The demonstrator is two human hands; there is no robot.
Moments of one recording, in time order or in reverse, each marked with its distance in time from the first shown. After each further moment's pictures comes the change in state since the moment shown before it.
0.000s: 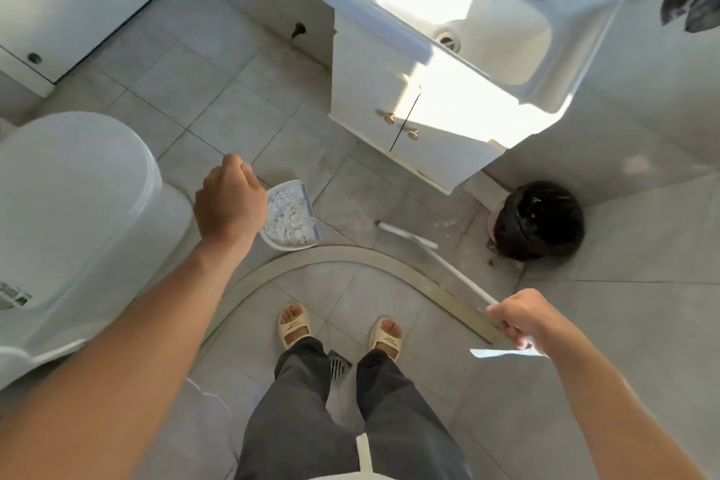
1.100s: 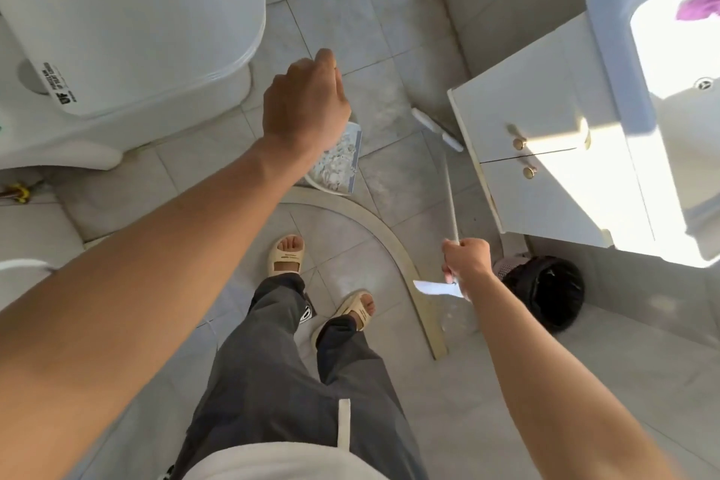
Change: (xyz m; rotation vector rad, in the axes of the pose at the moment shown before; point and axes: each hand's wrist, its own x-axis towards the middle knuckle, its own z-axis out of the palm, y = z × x) left_hand 0.071 -0.132 -0.025 -0.045 0.065 -0.126; right_hand -0.007 -0.190 0.202 -0.282 0.192 -0.304
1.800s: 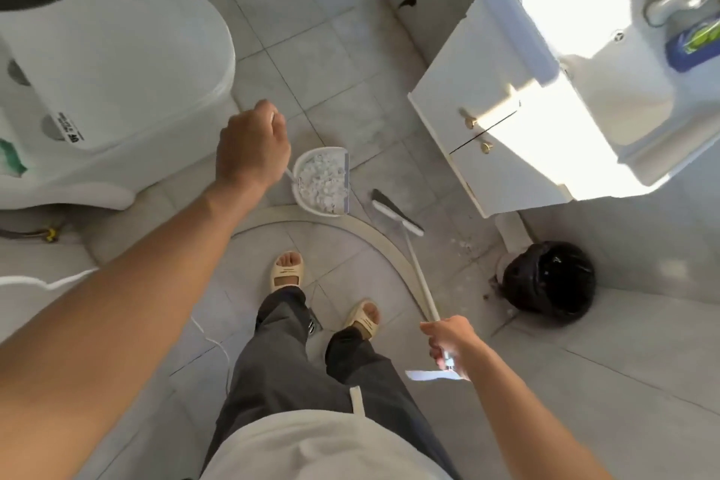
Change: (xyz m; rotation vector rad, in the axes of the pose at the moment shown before) left_hand -0.102 0.039 -0.006 -0.051 0.016 -0.042; right_hand -0.057 0.185 -0.047 0.067 -0.343 0.228
